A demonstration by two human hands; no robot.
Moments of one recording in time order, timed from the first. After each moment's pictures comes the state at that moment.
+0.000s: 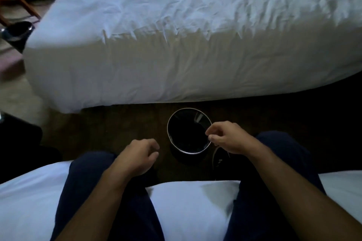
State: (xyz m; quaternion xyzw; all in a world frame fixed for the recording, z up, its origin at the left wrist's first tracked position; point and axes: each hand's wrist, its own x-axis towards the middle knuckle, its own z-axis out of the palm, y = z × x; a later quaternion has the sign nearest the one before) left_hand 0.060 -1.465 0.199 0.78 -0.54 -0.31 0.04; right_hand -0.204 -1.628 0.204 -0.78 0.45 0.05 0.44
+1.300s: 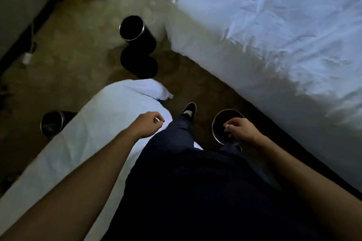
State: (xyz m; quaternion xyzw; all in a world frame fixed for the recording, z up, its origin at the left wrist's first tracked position) left_hand 0.093 -1.421 0.507 0.90 -0.06 -0.41 0.13; right_hand -0.047 -1.736 0.443 -0.75 0.29 0.33 0.50
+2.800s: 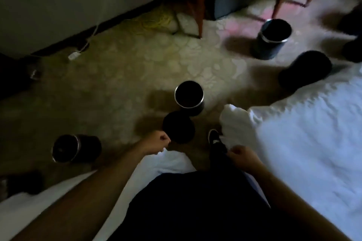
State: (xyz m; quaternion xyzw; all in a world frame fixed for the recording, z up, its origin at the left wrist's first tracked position) left_hand 0.599 -1.272 0.513 0.81 0.17 -0.43 0.34; right_hand 0.578 -1.618 0.474 -0.85 0.11 0.42 0.31
